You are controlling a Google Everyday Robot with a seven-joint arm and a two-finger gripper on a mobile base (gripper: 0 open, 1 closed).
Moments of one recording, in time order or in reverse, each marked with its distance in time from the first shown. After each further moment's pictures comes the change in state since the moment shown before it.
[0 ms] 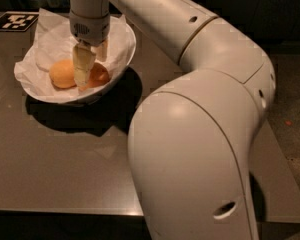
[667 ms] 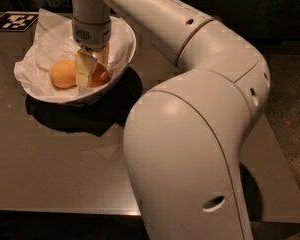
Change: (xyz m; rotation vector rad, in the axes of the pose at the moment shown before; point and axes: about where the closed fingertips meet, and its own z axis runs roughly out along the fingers) arm 0.004 -0.002 0.017 -0.035 0.021 0.015
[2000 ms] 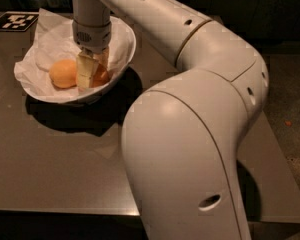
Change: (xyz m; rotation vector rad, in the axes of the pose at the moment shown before) arm 0.001 0.000 0.006 -0.011 0.010 0.004
